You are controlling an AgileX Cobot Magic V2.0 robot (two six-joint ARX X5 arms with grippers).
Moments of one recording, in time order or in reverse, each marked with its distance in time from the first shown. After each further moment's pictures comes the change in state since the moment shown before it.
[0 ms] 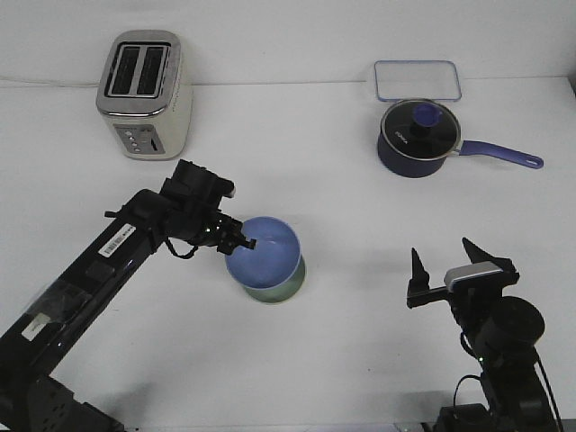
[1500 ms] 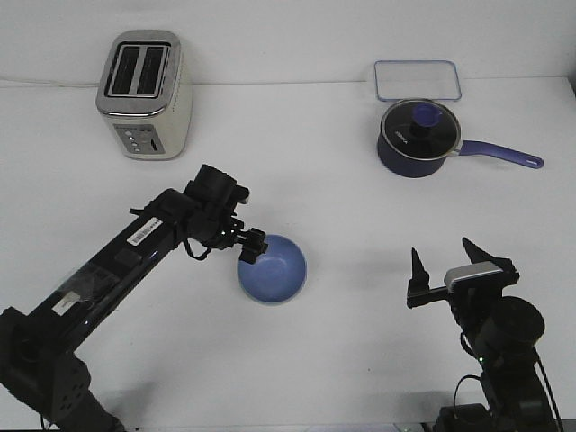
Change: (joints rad) left arm -0.028 0.097 0.000 0.022 -0.044 -0.013; right arm 0.000 0.000 0.000 0.000 0.000 0.000
